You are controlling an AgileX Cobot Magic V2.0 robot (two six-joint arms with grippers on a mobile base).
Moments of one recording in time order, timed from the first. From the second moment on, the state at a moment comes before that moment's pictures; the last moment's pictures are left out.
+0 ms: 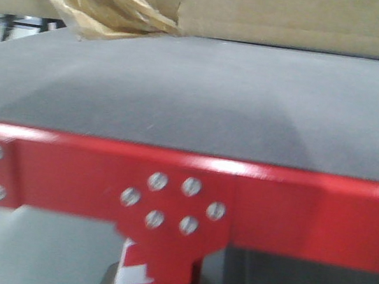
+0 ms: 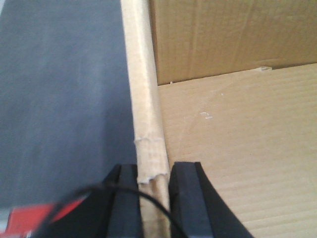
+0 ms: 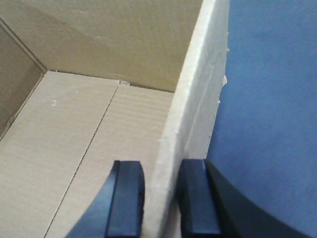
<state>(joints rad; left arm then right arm) -0.52 1.27 -1.66 0.40 1.19 -0.39 0.44 1.17 -1.59 0.07 1.09 0.18</state>
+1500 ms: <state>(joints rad) -0.52 1.27 -1.66 0.41 1.19 -0.39 0.44 1.17 -1.59 0.07 1.09 0.18</state>
